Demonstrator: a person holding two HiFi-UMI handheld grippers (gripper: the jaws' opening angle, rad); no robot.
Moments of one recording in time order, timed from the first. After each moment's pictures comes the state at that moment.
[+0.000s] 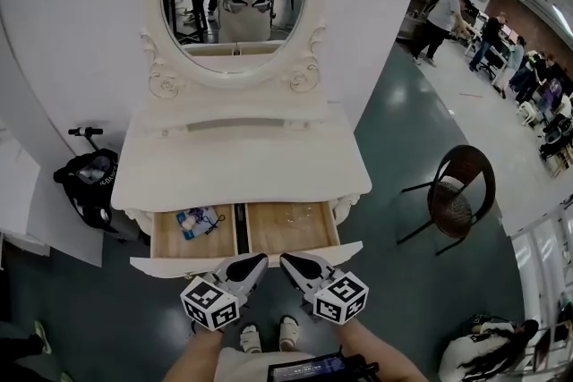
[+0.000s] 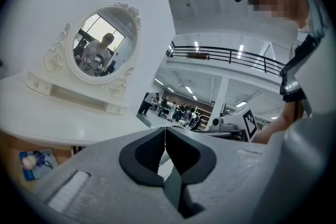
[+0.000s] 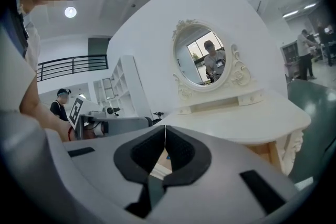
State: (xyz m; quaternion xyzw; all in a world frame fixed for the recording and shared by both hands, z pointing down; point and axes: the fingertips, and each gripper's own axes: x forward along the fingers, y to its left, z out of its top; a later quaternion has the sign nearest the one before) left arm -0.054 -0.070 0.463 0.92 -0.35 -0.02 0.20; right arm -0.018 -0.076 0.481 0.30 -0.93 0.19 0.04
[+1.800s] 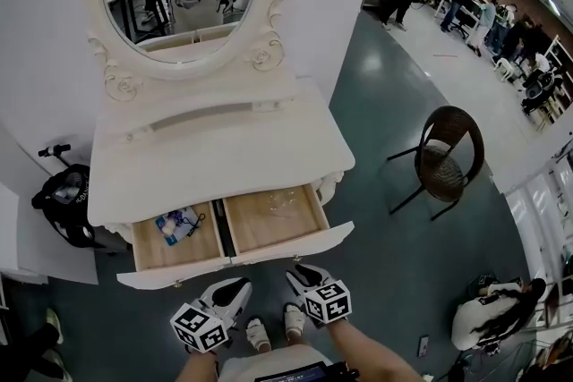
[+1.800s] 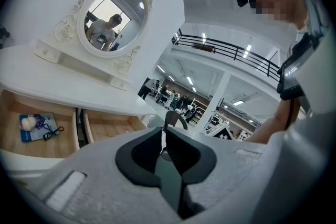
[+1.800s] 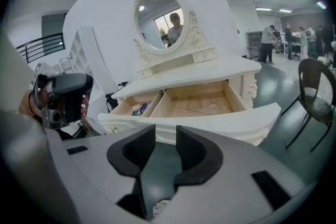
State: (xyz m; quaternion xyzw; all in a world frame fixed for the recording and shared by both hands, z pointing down) left arm -0.060 -0.029 0.548 0.91 -0.32 0.02 0.27; right arm 0.054 -0.053 0.668 0.44 -0.83 0.29 0.19
